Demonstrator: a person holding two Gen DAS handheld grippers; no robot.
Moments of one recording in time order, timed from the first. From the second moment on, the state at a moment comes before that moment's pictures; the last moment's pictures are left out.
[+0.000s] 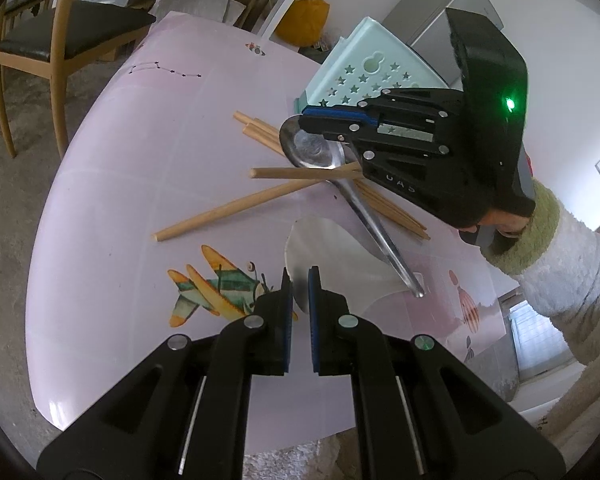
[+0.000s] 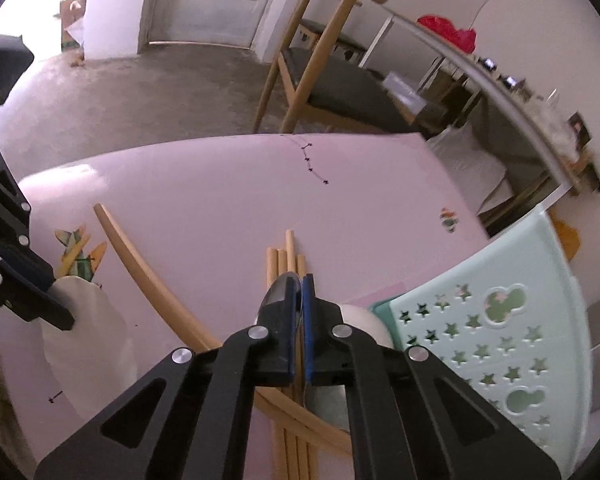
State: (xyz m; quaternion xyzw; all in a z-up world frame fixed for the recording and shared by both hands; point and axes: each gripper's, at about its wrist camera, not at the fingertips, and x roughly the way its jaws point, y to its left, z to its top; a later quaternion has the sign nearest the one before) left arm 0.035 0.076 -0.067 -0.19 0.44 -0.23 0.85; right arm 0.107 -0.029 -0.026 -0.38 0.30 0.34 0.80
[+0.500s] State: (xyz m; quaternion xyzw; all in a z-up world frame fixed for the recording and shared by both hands) left arm 0.027 0.072 -0.058 -0.18 0.42 -0.22 0.86; right arm 0.063 -0.030 -0.005 -0.46 0.09 0.16 0.87
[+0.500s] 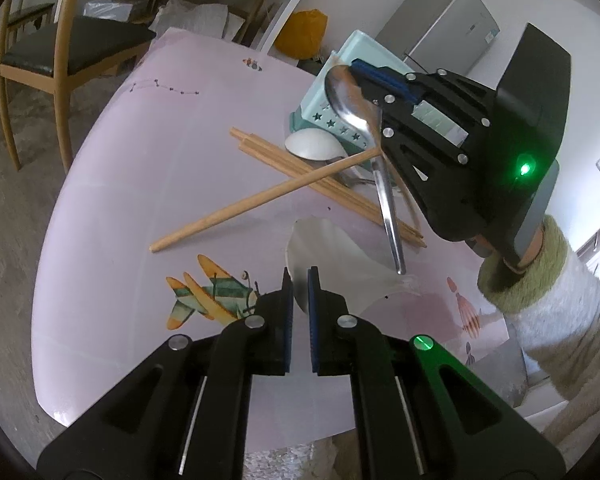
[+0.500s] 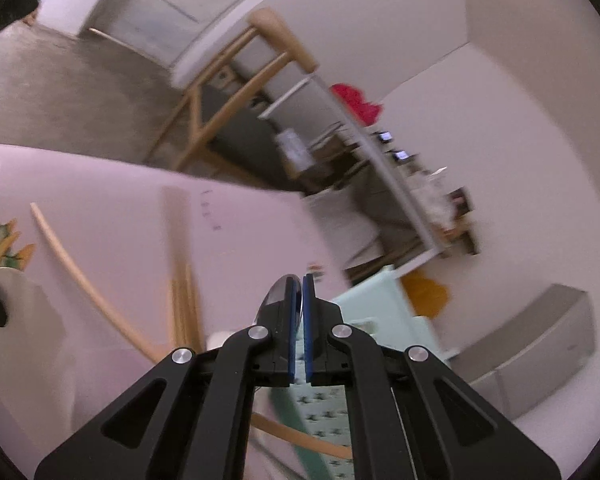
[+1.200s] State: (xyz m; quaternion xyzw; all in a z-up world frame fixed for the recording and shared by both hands) left arm 0.002 0.058 -0.003 -0.13 0.34 -0.22 0.91; right arm 0.038 -0.067 0.091 -0.33 -0.03 0.00 0.94
